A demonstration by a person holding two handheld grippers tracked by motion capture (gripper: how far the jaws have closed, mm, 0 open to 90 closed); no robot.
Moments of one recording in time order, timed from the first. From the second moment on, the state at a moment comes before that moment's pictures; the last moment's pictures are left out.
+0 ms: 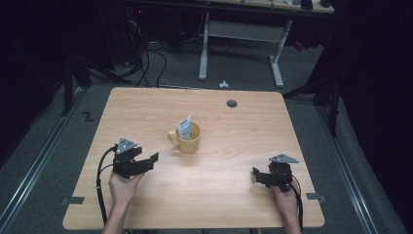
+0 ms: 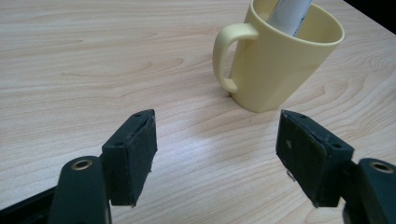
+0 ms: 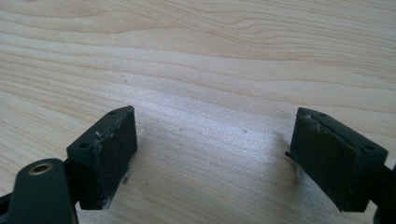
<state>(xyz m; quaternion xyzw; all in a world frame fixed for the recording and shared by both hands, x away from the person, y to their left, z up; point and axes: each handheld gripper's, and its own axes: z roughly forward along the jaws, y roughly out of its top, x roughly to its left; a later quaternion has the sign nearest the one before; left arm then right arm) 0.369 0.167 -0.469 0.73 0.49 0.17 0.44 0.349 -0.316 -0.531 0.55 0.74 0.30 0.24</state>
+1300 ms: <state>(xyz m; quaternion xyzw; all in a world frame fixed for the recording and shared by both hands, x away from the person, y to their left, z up) 0.374 0.179 -0.507 0.74 0.53 0.18 0.38 0.349 -0.316 -0.531 0.55 0.74 0.30 0.24</state>
